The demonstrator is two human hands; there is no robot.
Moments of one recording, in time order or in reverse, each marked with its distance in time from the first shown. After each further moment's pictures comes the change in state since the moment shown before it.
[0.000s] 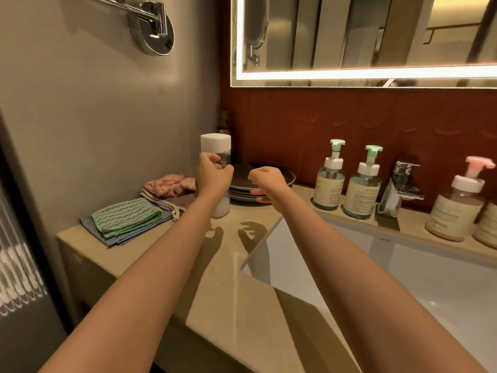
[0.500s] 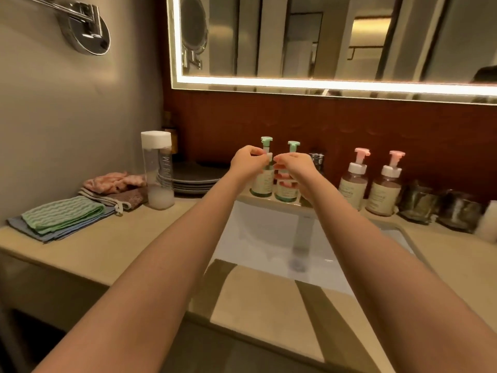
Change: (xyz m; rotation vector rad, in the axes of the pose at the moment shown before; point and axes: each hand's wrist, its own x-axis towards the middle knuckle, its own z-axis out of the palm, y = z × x) left_hand -0.117 0.107 0.083 -0.145 -0.575 0.063; right_hand -0.106 0.005 -0.153 0.067 0.339 0.020
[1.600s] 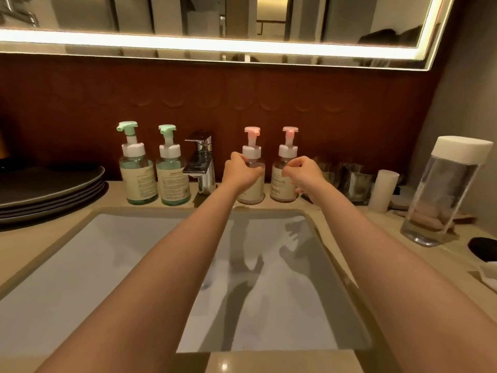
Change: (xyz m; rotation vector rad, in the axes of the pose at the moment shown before) left_hand 0.078 -0.008 0.267 0.100 -0.256 0.025; right_hand 0.101 0.115 -0.237 -0.295 0.389 0.074
